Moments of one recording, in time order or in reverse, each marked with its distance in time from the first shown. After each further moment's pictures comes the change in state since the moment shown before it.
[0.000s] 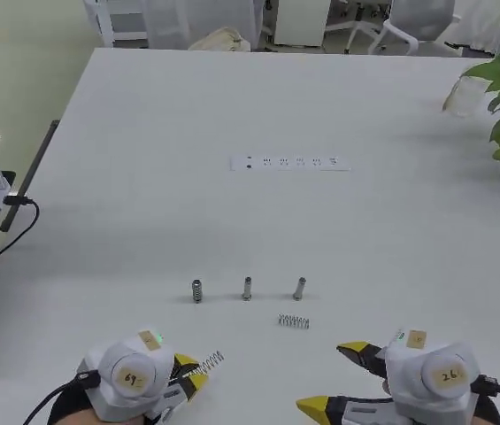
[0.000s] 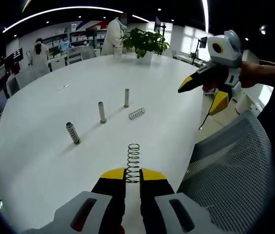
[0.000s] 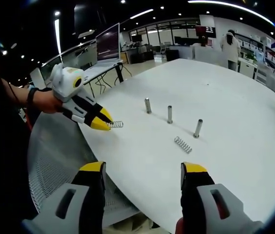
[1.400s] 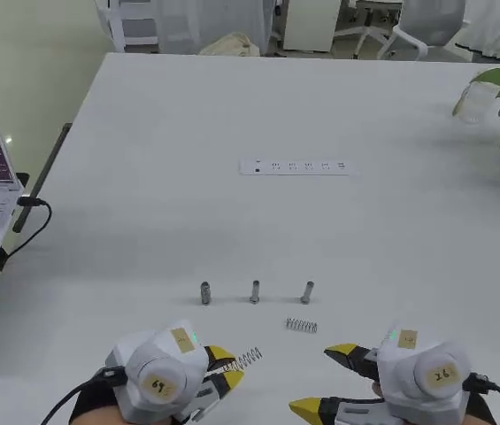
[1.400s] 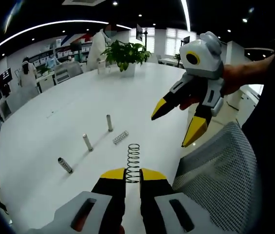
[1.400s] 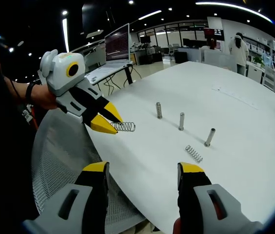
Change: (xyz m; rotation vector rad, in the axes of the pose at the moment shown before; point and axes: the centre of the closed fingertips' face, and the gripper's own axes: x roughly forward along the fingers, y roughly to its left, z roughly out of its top) left arm -0.011 -0.037 0.053 0.139 -0.079 -0.062; right arm 0.013 0.020 0.014 -0.038 -0.010 0.069
